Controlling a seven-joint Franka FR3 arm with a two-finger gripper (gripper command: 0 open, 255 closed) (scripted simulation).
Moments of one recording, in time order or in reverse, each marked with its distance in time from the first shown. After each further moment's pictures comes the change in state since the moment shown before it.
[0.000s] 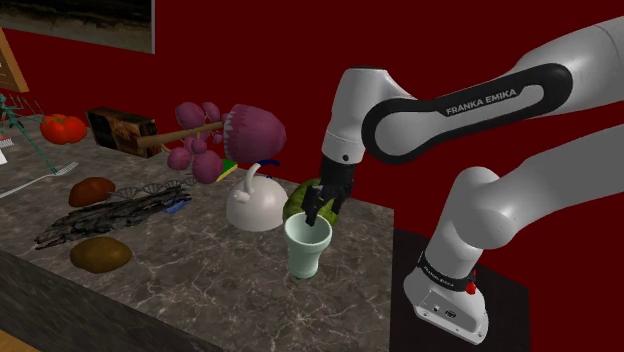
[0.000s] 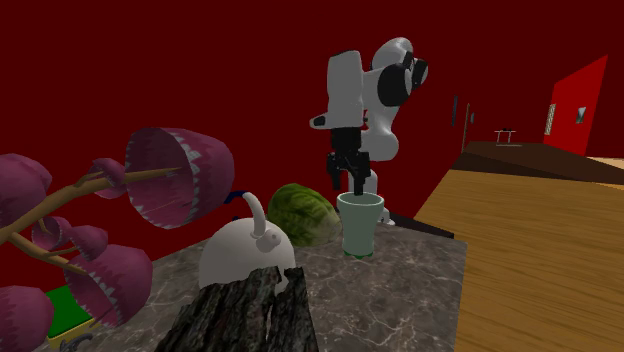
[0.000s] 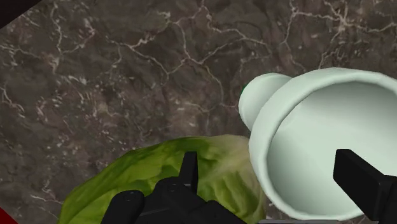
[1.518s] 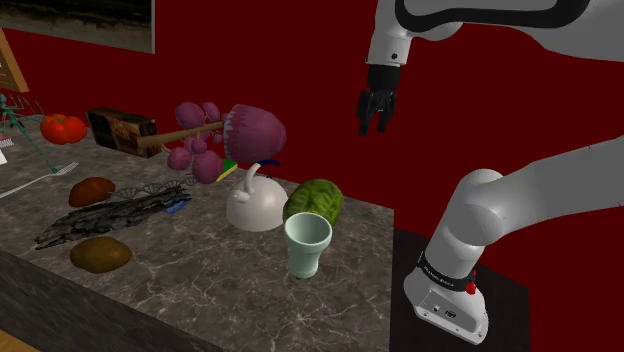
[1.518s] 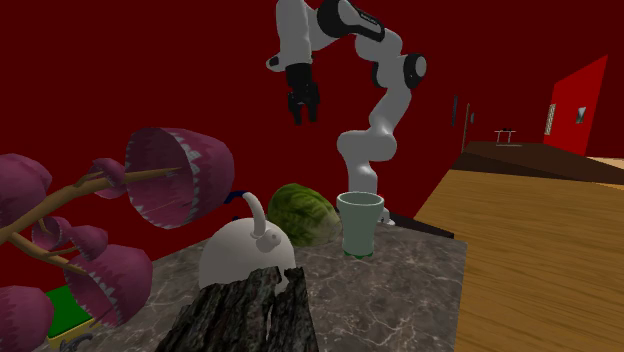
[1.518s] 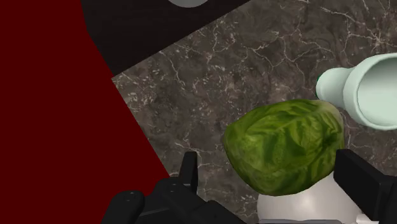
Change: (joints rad) arm -0.180 -0.055 -0.430 0.408 -0.343 -0.653 -0.318
